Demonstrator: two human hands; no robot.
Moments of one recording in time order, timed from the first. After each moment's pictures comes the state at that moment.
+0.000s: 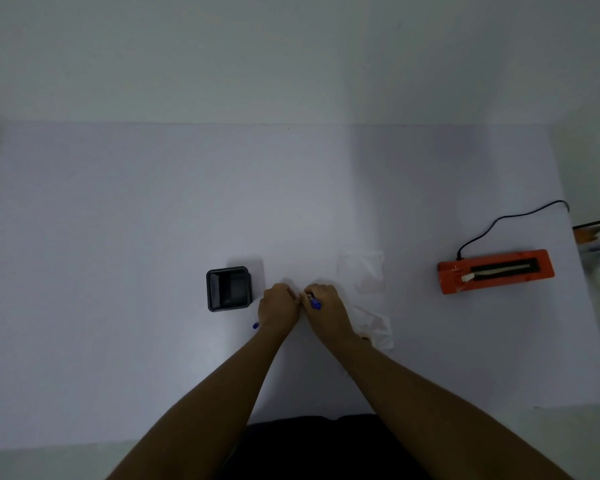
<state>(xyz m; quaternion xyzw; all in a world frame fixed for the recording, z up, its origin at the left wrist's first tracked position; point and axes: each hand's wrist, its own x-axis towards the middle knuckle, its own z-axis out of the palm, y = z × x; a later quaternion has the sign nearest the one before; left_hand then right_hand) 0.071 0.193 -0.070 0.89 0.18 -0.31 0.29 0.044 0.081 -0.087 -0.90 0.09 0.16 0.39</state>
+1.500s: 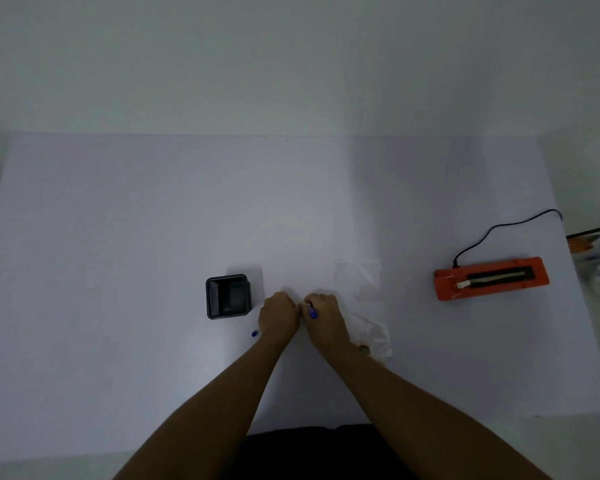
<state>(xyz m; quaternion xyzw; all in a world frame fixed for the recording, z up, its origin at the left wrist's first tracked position) 0.068 0.190 -0.074 0.89 0.17 -0.31 0.28 0.040 0.085 -0.076 -0.91 0.11 0.18 0.35</state>
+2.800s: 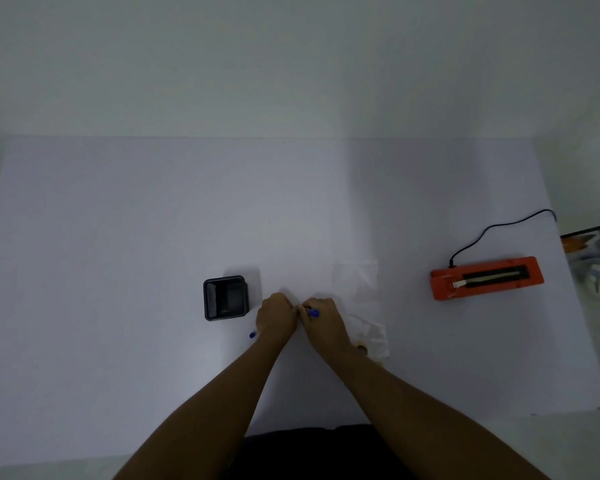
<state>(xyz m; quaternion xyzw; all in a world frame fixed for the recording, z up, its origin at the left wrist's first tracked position) 0.070 0.190 -0.067 0.89 0.17 -0.32 0.28 0.037 0.080 -0.088 -0.90 0.11 0.20 0.38</state>
